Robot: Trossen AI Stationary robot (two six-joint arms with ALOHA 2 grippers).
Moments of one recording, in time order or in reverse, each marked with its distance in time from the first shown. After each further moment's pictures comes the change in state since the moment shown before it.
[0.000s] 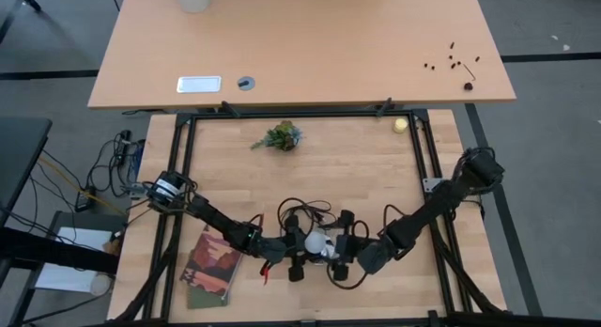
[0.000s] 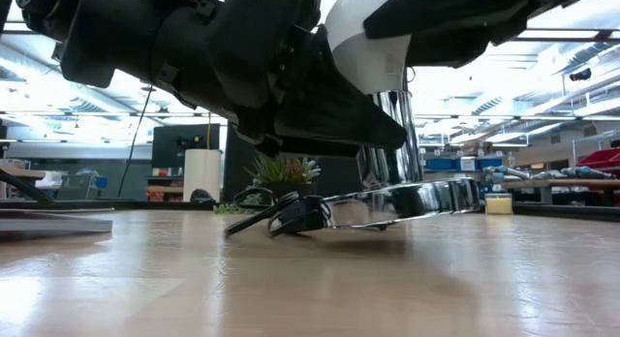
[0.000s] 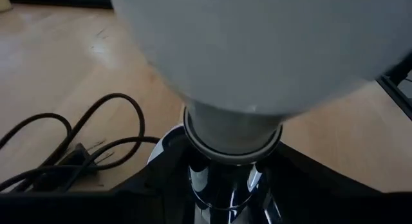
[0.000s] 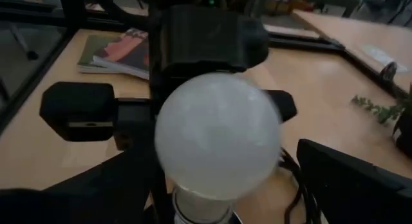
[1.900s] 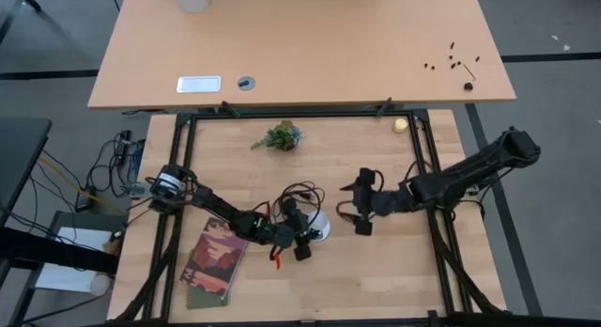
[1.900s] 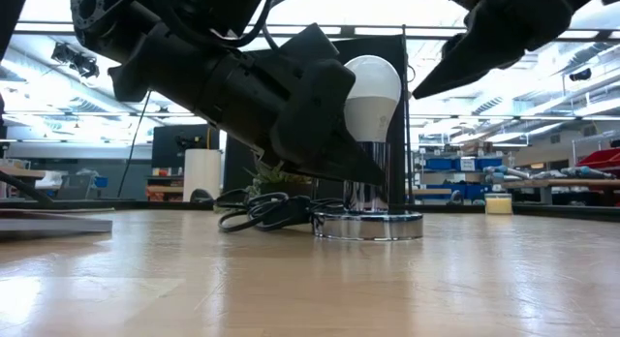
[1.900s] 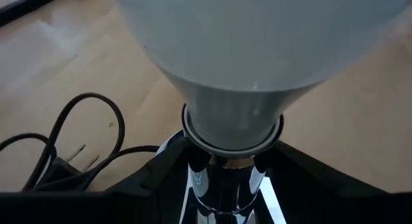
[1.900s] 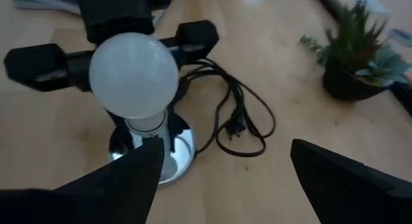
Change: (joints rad) left arm 0.114 -0.002 0.001 -0.130 -0.091 0.004; right arm -0.289 -0.494 -0.188 -0.467 -0.314 -0.050
